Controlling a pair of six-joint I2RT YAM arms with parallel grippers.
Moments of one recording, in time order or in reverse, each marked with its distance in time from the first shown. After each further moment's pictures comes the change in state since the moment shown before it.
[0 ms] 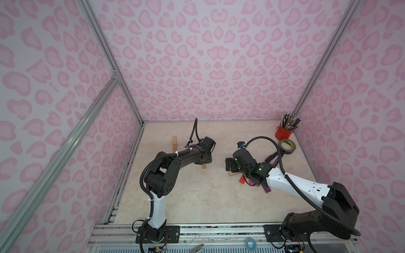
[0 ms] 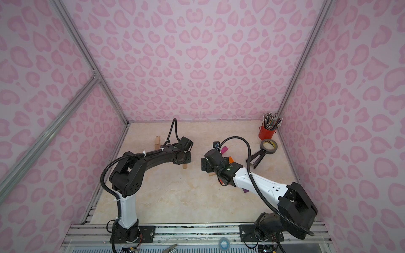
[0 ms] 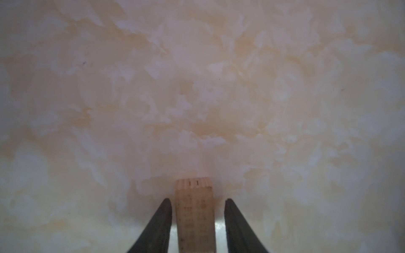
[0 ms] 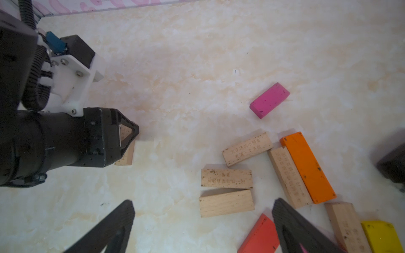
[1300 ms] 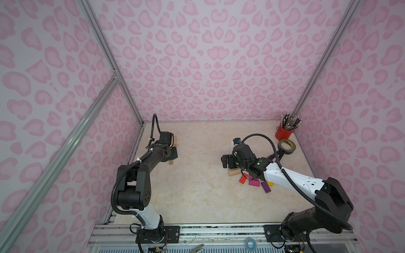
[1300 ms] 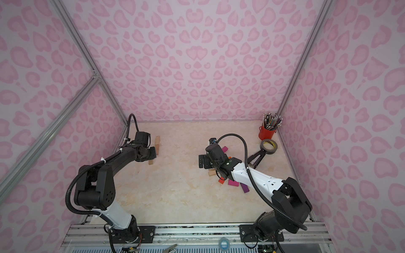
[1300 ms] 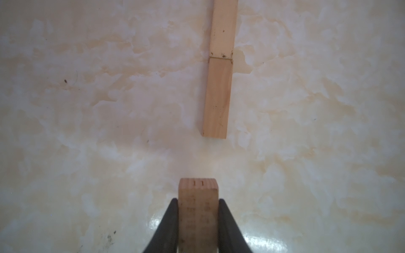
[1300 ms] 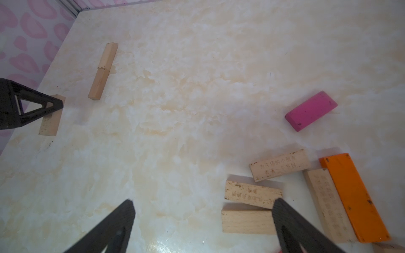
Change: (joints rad) left arm 0.491 -0.296 -0.214 -0.013 0.101 0.357; right arm -0.068 0.071 0.060 0.061 -0.213 -0.072
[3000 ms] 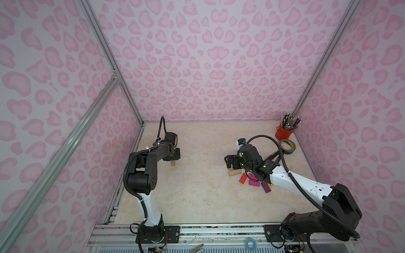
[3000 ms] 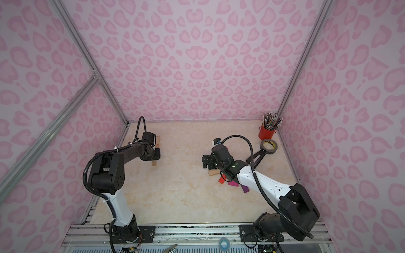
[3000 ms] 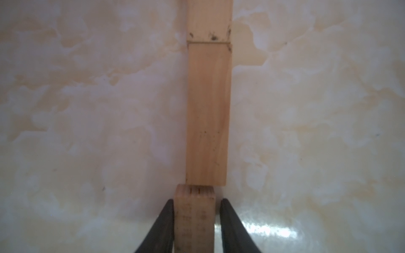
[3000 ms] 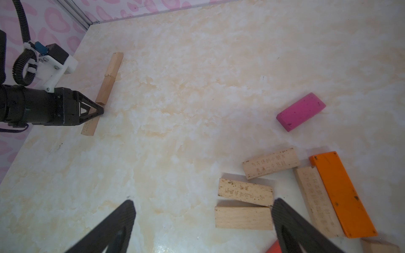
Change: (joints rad) left arm -0.006 0.216 0.091 0.044 0.023 0.053; right arm -0.041 -0.086 -0.082 0.040 -0.026 -0.012
